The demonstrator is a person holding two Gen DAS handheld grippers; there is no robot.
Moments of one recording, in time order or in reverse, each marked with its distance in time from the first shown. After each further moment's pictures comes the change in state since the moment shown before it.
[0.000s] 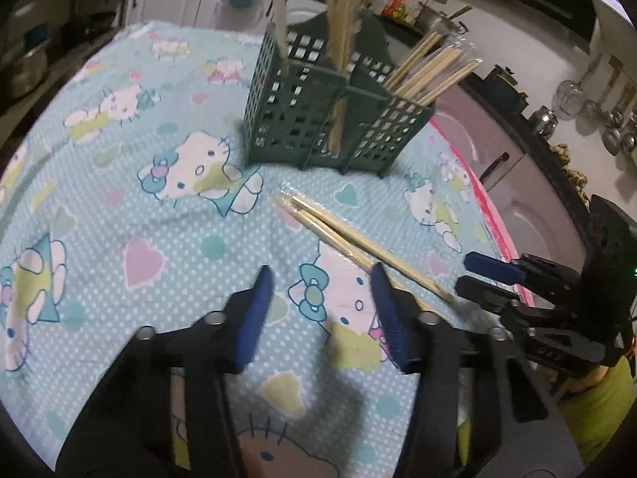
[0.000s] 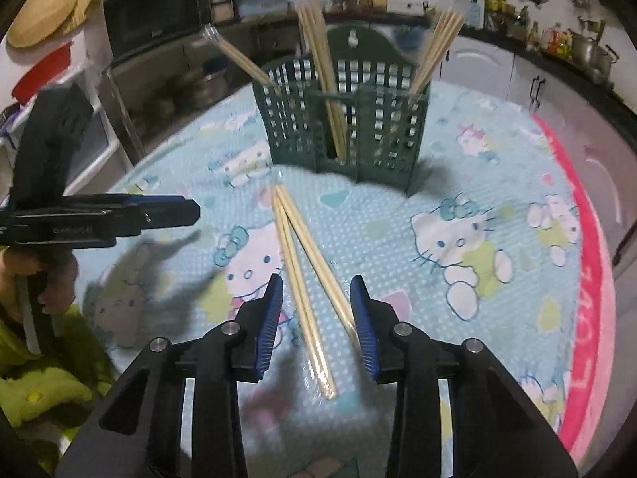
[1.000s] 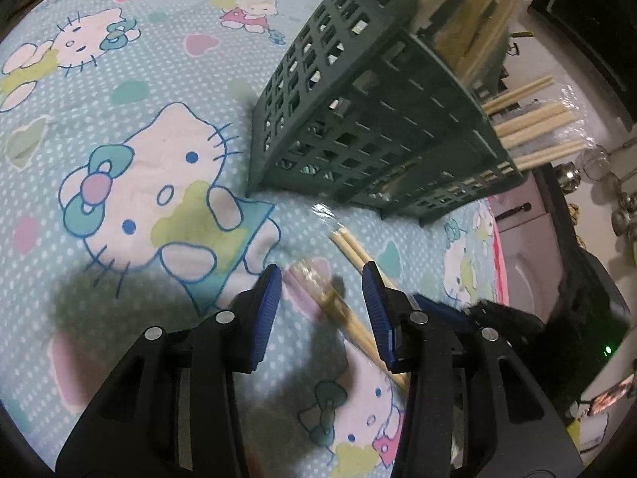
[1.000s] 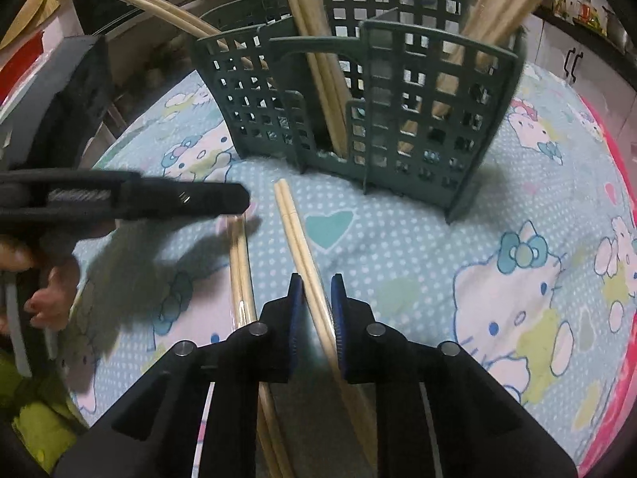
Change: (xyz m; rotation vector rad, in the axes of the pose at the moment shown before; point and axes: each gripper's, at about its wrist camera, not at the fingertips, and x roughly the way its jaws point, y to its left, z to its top) left arm 0.087 0.041 0.062 -0.247 0.145 -0.080; right arm 0.086 -0.026 0.052 0.007 0.167 0.049
